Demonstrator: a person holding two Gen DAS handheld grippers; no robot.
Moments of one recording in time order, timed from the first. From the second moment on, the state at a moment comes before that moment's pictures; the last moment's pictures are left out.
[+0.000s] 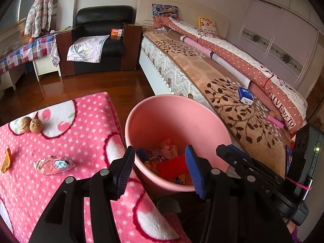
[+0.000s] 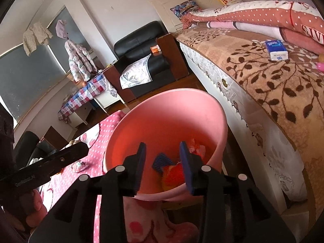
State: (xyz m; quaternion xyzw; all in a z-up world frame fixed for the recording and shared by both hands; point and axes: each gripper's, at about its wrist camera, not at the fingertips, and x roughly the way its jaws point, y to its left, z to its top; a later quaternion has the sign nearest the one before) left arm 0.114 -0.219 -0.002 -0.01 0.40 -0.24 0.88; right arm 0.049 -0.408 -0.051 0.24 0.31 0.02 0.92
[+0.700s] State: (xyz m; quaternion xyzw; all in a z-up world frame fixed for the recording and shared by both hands) left arm 0.092 -0.169 0.005 -0.02 0.40 -0.20 0.89; right arm 0.032 -0.380 -0.031 0.22 0.30 0.04 0.93
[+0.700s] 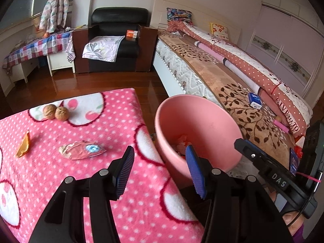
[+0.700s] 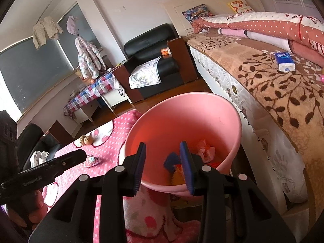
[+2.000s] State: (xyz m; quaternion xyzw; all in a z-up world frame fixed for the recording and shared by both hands) left arm 0.063 -0.002 -0.023 -0.11 0.42 -0.06 0.90; right arm 0.033 -0.285 -0.019 0.15 0.33 0.14 0.92
